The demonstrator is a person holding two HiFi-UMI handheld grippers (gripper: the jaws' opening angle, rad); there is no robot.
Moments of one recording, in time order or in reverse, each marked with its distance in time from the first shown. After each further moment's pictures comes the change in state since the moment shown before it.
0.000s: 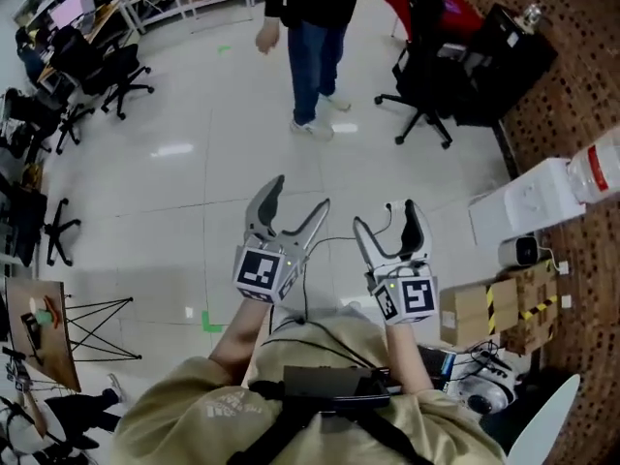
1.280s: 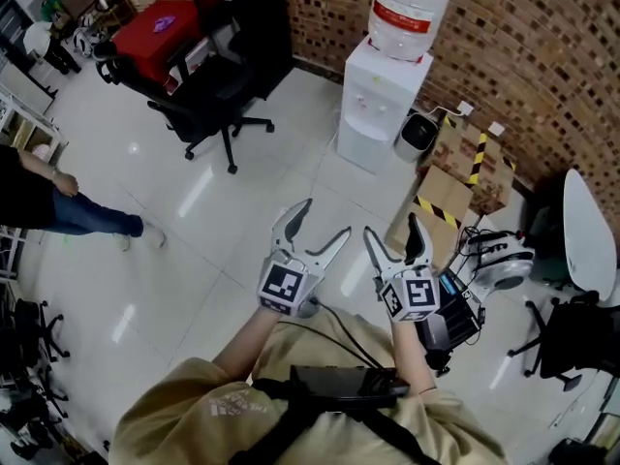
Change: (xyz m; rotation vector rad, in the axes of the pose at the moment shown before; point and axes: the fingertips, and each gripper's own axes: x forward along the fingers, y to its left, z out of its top) left arm 0.291 -0.472 -0.074 0.065 0.109 -1.089; right arm -0.284 -0.417 -0.048 0.067 0.023 -0.970
